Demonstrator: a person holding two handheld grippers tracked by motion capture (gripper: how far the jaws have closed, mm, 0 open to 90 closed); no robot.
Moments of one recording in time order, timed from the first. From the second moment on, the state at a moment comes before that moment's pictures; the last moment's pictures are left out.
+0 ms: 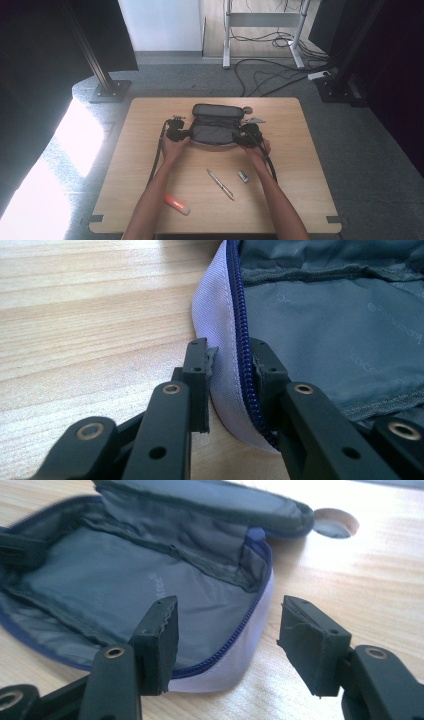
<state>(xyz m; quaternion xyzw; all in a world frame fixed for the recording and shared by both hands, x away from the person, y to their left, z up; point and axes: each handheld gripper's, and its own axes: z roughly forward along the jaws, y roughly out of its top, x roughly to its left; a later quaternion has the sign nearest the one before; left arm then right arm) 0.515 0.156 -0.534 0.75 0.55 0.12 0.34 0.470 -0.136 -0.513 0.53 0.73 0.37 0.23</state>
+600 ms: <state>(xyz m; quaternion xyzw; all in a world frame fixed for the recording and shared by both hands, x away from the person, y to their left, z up) 0.515 0.156 -0.535 0.75 0.55 0.11 0.34 0.484 -0.140 -0.535 0.55 0.72 0.36 0.22</state>
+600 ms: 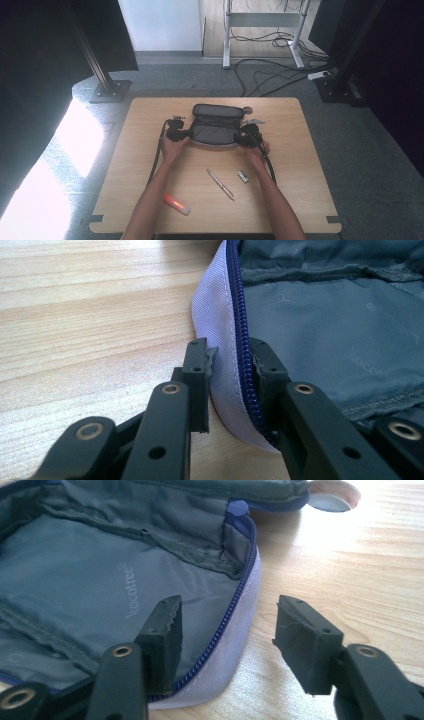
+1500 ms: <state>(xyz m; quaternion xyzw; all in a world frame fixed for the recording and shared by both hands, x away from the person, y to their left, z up) 0.520 0.150 -0.536 0.75 0.55 0.11 0.34 0.487 -0.133 -0.540 0.55 0.73 0.33 0.24</state>
